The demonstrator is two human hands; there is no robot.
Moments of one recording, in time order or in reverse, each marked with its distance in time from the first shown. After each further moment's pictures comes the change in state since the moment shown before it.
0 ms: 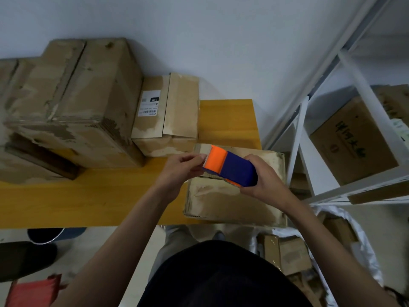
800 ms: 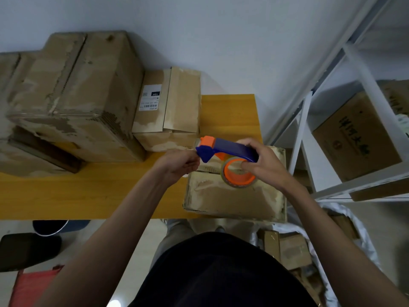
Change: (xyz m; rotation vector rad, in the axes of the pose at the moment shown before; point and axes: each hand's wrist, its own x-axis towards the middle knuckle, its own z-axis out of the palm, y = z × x) left_hand 0.020 0.005 -0.005 -0.023 0.039 -0.233; right_hand 0.021 -0.006 -0.013 0.257 0.005 0.058
